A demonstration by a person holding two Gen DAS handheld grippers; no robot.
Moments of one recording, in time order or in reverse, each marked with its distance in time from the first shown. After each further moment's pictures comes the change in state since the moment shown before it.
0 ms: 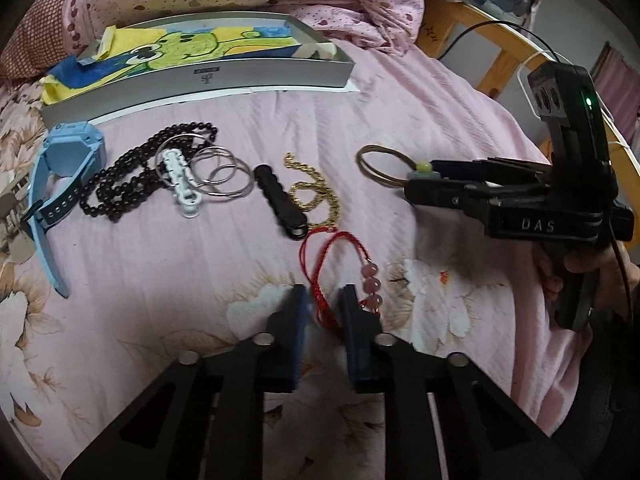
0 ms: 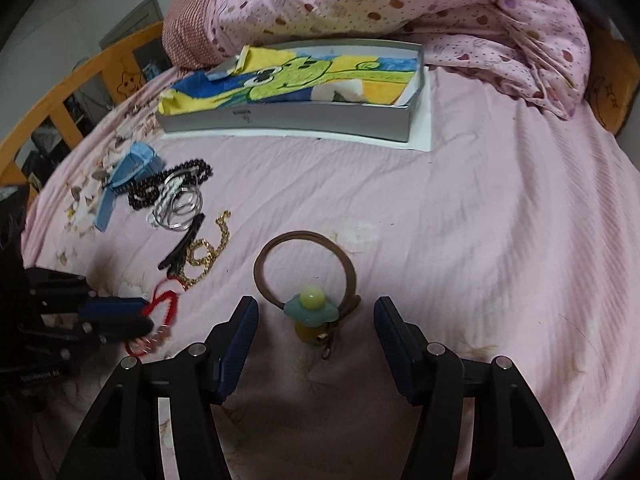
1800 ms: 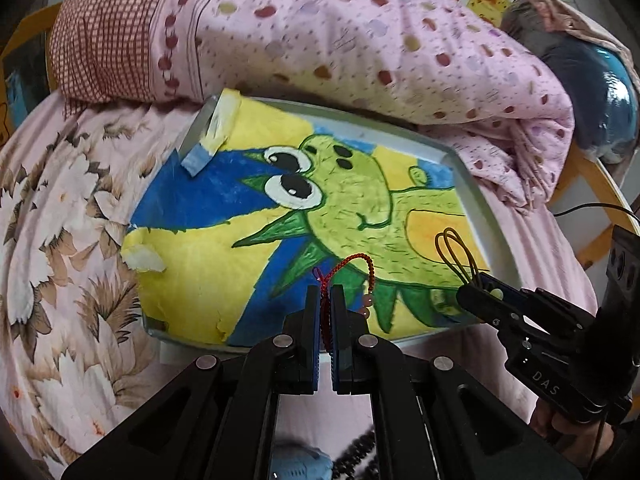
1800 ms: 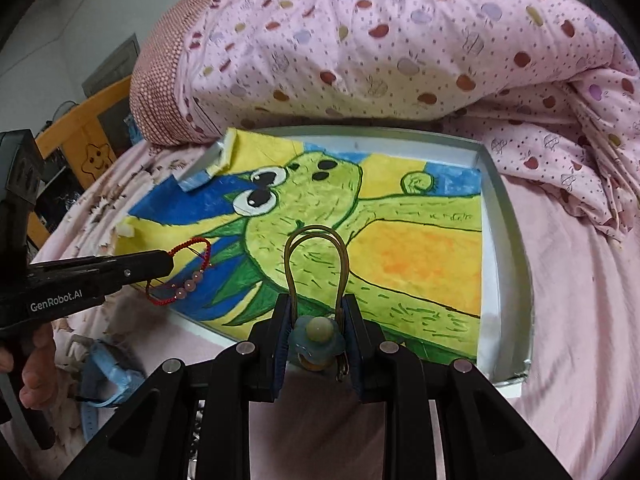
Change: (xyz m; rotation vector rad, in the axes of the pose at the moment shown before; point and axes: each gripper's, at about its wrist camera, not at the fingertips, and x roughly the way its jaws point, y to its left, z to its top) left arm -0.017 0.160 0.160 -0.263 -0.163 0.163; right arm 0.076 0.031 0.170 0.057 -0.160 -0.042
